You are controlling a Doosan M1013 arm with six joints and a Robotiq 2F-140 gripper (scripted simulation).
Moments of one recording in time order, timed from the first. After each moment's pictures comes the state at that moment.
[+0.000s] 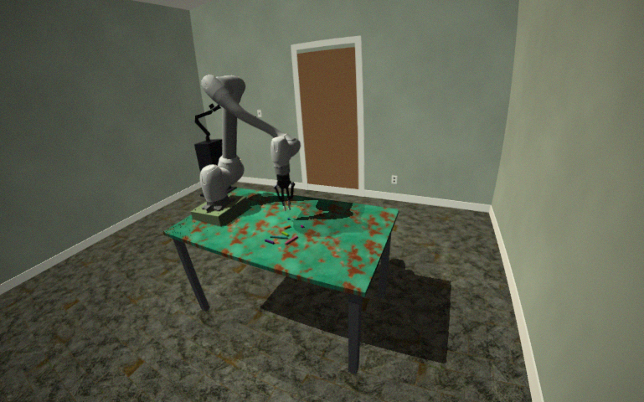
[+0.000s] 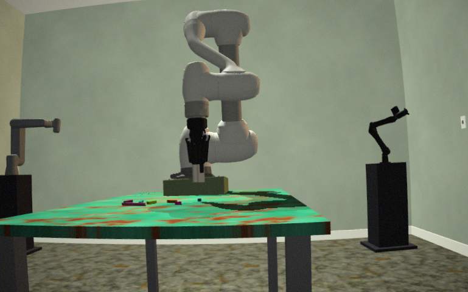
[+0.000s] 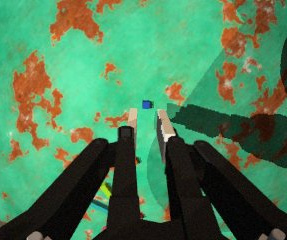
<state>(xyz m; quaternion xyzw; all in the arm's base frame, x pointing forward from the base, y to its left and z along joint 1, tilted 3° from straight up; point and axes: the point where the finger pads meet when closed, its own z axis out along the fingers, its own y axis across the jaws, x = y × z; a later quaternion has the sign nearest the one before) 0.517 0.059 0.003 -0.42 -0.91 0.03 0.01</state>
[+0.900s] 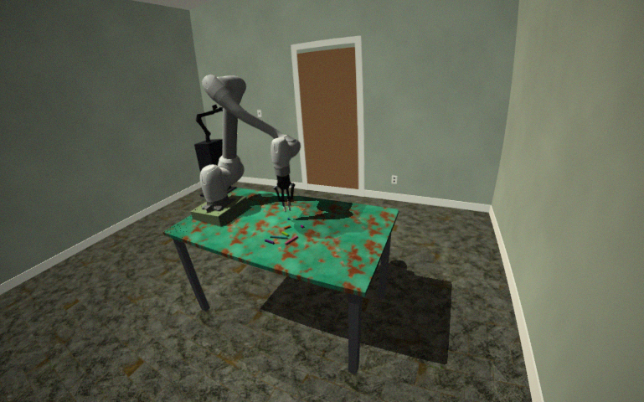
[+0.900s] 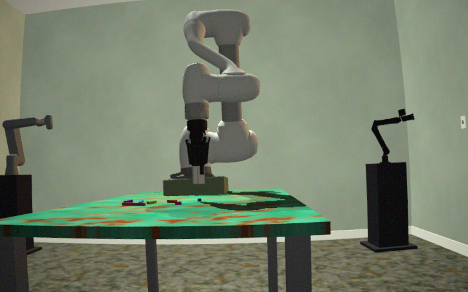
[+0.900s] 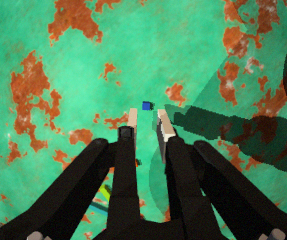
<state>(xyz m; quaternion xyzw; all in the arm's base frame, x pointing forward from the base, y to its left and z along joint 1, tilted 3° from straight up) 0.516 0.059 -0.003 -0.42 -0.91 0.03 0.01</state>
